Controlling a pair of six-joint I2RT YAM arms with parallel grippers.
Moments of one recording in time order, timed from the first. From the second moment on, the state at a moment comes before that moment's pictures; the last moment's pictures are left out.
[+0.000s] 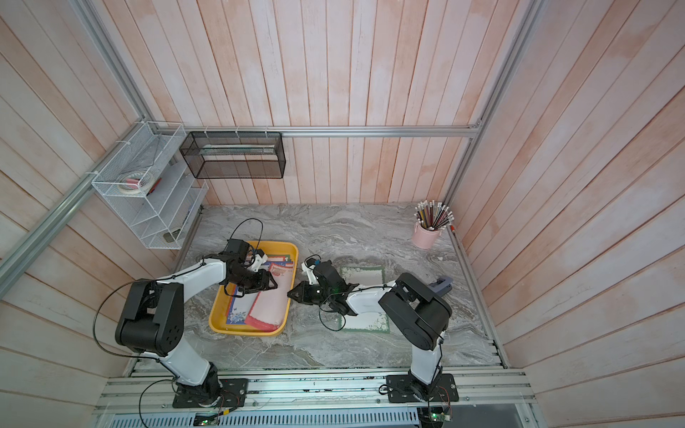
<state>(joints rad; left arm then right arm) -0.16 1.68 0.98 -0.59 0.47 -0.14 0.88 1.84 0.87 0.43 -0.45 0.97</state>
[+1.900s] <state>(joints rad) -0.17 0.89 0.94 -0.32 0.34 -0.16 0.88 1.34 0.88 0.12 0.00 0.67</state>
